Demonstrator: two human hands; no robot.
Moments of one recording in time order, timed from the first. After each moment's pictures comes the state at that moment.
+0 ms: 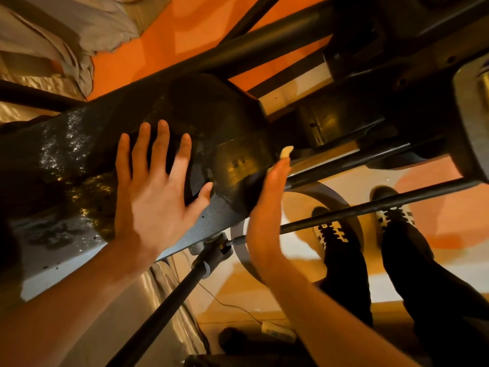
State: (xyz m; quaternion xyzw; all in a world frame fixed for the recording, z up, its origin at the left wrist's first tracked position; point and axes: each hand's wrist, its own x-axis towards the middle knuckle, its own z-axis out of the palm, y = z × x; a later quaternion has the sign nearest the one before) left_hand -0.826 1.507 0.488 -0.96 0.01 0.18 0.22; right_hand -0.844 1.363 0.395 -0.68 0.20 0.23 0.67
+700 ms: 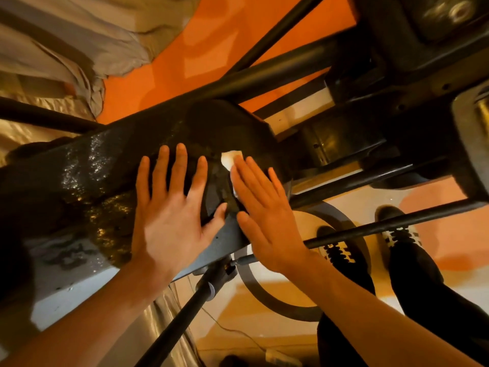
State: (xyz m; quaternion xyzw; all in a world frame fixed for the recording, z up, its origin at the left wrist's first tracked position) left_hand -0.824 1.506 0.490 -0.96 0.00 0.19 0.22; right_hand -0.812 1.348 0.378 -0.79 -0.26 0.19 0.53
